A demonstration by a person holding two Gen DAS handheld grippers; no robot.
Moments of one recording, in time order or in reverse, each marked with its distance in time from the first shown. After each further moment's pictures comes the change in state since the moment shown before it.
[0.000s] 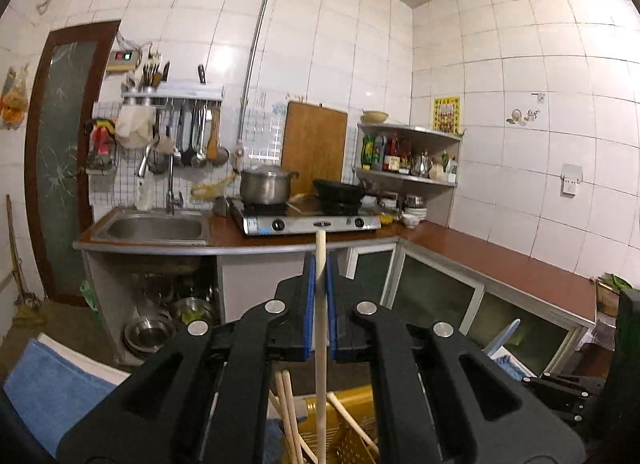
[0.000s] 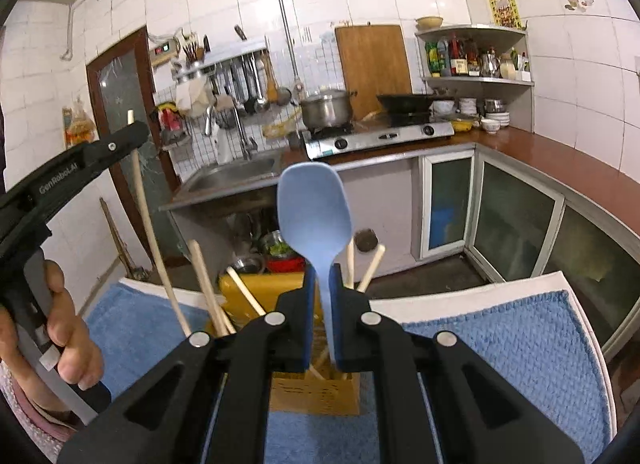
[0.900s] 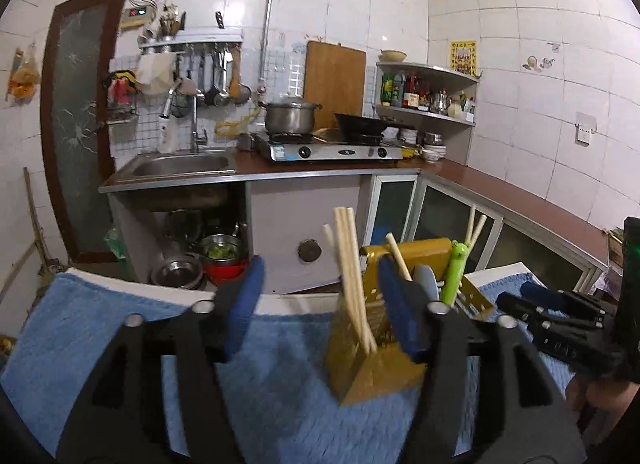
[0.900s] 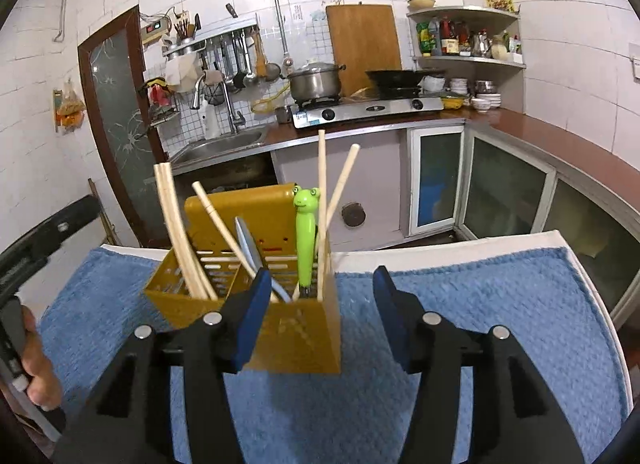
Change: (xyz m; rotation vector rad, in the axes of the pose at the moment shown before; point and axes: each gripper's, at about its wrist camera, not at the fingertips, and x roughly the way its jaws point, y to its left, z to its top) left arm -0.067 0.047 -0.085 0.029 0.197 0.078; right arm -0.016 -0.012 -0.077 -0.009 0.017 -0.048
